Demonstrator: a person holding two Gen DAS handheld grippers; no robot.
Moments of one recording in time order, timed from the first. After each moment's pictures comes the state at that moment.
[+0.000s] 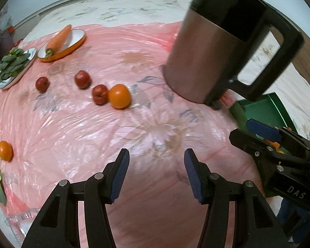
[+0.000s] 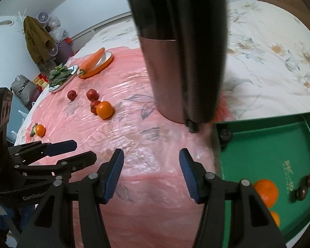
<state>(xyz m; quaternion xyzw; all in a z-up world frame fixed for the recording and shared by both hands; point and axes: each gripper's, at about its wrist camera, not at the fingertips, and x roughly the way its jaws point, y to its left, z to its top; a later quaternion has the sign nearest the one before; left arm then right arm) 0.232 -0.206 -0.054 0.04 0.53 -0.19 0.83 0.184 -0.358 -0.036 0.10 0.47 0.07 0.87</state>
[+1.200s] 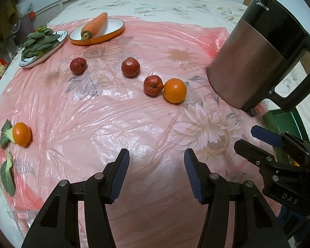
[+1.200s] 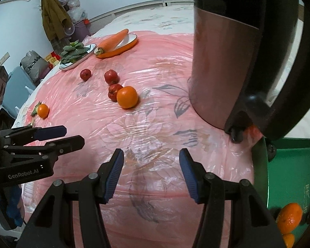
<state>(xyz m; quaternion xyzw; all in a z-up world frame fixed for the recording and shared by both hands) 0.242 -0.143 -0.070 0.01 0.53 -0.12 0.84 0.210 -0.304 -0.064 0.05 0.49 0.12 0.86</state>
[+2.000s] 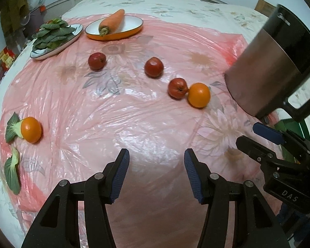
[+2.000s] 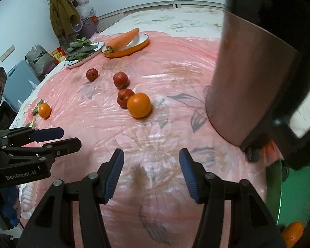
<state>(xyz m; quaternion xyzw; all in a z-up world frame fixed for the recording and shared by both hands) 0.254 -0.113 -0.075 0.00 0.53 -0.09 0.84 0.234 -0.279 -0.068 0.03 0.48 0.15 0.86</state>
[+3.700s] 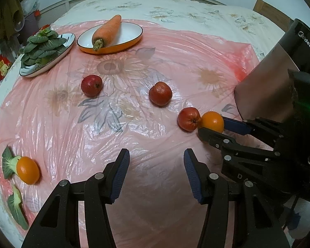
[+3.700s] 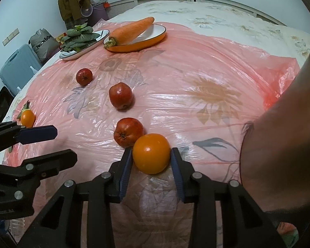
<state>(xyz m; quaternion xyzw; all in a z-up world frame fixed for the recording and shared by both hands) 0.313 -0.107 -0.077 0.00 0.53 -0.11 0.84 0.325 -0.237 -0.102 -0.01 0.50 0.18 0.84</state>
